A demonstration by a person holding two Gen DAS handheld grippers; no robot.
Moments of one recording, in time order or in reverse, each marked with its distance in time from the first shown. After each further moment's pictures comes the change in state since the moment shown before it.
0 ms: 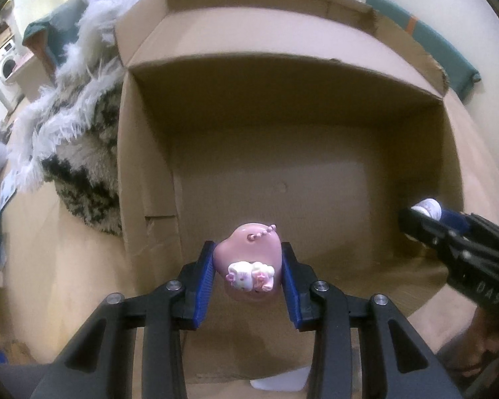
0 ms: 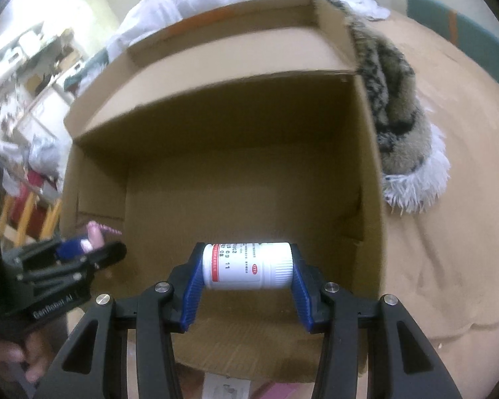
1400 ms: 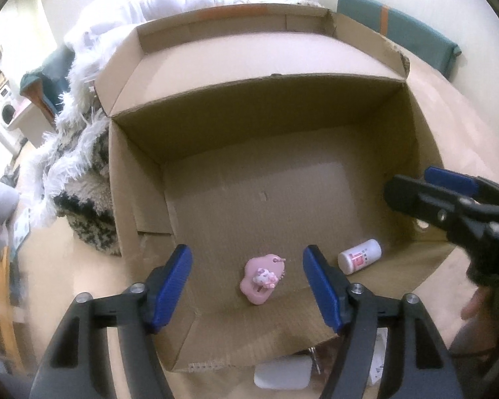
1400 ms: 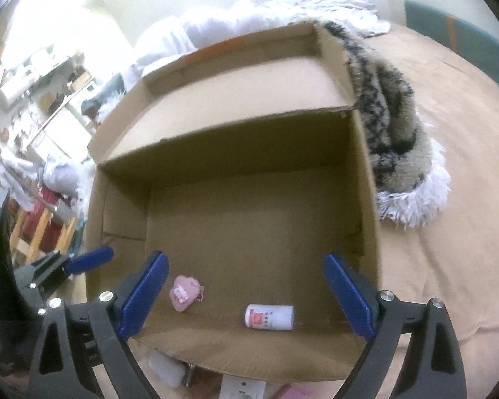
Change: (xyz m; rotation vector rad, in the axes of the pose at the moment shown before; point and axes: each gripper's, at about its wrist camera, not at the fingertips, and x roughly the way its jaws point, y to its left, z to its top) left arm -0.026 -0.045 -0.014 0.140 -0.103 0.043; right arm -0.033 -0.012 0.002 0.040 -0.115 0.069
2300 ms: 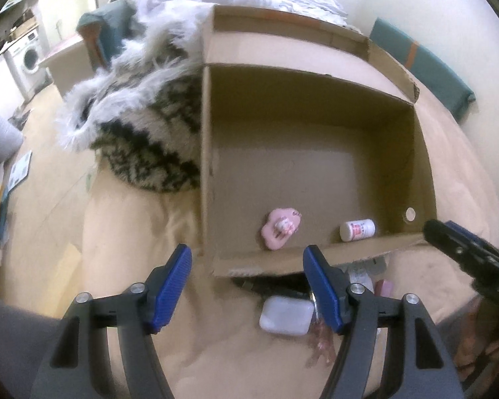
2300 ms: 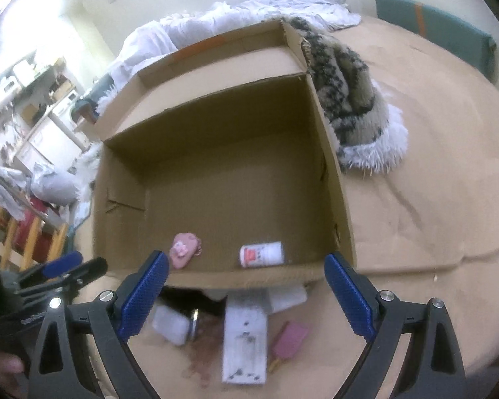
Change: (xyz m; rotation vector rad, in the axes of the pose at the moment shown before) left arm -0.049 0.052 -0.058 -0.222 0.005 -0.028; right arm -0.044 0.010 -0.057 0.082 0.005 -0.068
